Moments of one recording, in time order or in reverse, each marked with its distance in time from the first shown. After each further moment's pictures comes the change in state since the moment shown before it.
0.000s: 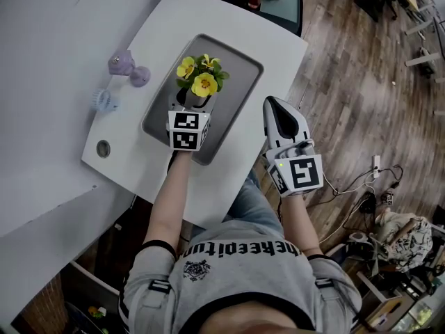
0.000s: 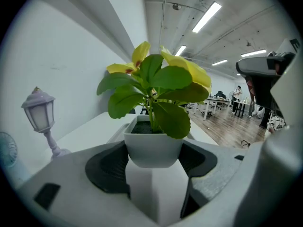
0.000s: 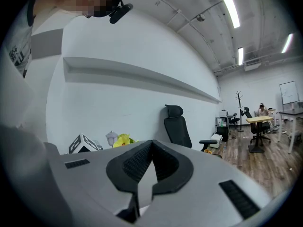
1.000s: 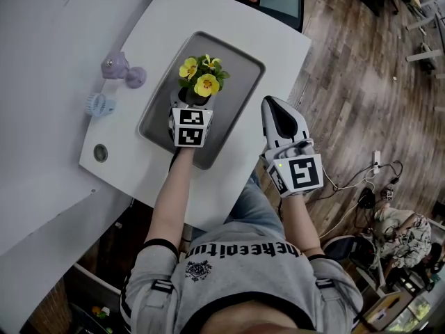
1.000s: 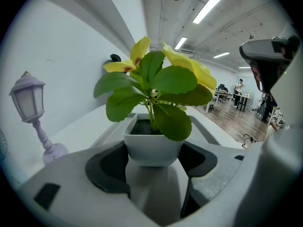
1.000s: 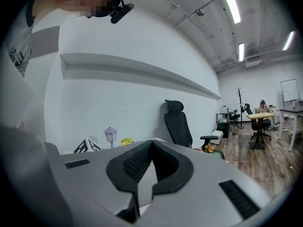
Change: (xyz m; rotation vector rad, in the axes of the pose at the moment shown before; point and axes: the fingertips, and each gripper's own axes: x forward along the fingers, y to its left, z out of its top) left arm 0.036 0.005 -0.025 0.020 0.079 0.022; right arm 0.019 -0.008 -0.017 0.013 0.044 0.012
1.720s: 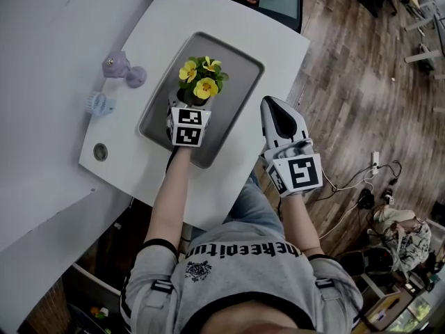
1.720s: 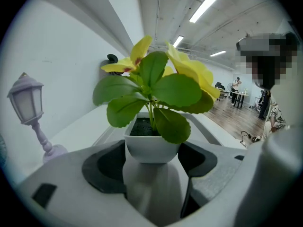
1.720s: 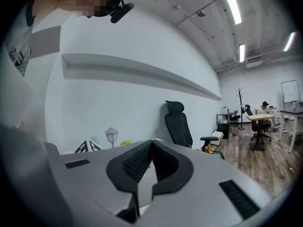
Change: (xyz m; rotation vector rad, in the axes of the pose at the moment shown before) left arm 0.001 0.001 -0.009 0.034 -0.009 -0.036; right arm -0.003 0.007 0.003 -0.009 -0.005 0.001
